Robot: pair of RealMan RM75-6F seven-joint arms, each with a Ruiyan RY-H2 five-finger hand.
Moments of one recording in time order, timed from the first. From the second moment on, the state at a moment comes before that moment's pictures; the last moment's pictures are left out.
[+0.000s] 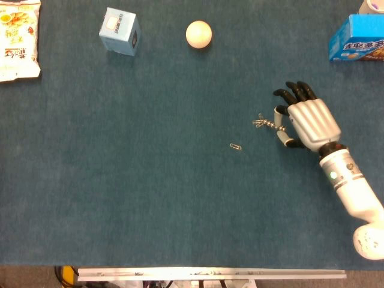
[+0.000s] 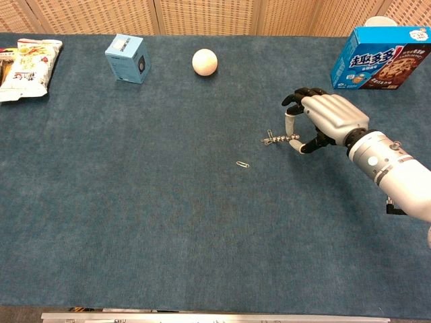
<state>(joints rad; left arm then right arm) -0.04 -0.93 -0.02 -1.69 1.41 1.41 -0.12 0.54 -1.61 0.12 -1.49 -1.17 1.03 -0.38</state>
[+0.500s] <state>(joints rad) -0.04 -0.93 -0.01 -1.69 1.41 1.41 -0.11 0.55 -1.62 0.13 -1.48 -1.17 1.03 -0.36</state>
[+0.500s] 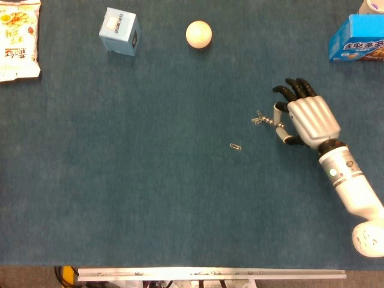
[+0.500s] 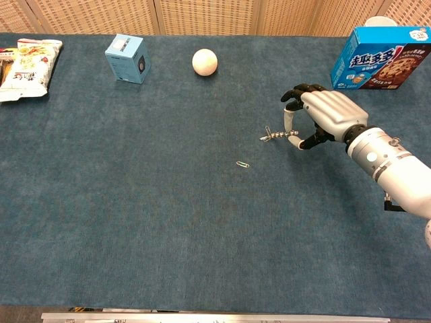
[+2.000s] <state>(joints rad) -0.04 -0.93 -0.01 -1.70 1.41 1.40 -0.08 0.48 -1.40 0.02 -1.71 -1.17 1.12 -0.59</state>
